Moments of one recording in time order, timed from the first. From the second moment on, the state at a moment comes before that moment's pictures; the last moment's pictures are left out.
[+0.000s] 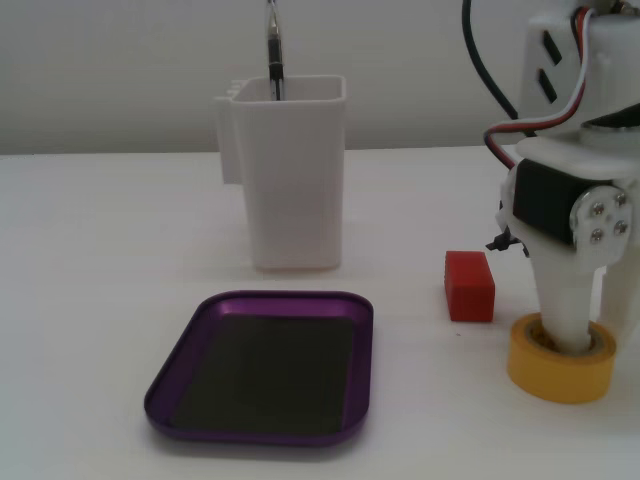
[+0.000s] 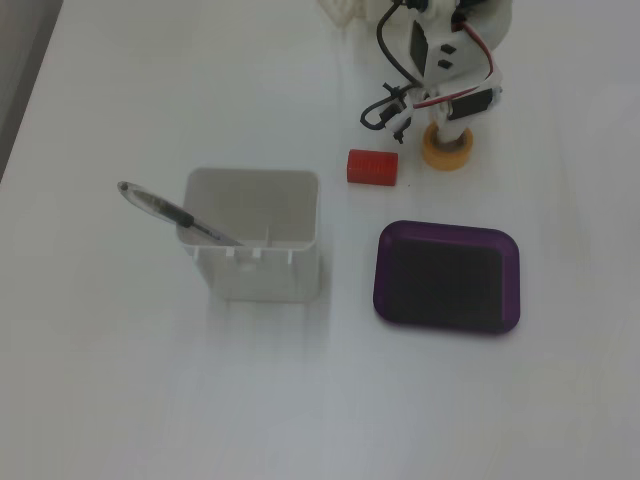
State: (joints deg) arm -18.5 91.1 112.5 59.4 -6.6
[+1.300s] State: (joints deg) arm -14.2 61.8 62.4 57.0 -4.3
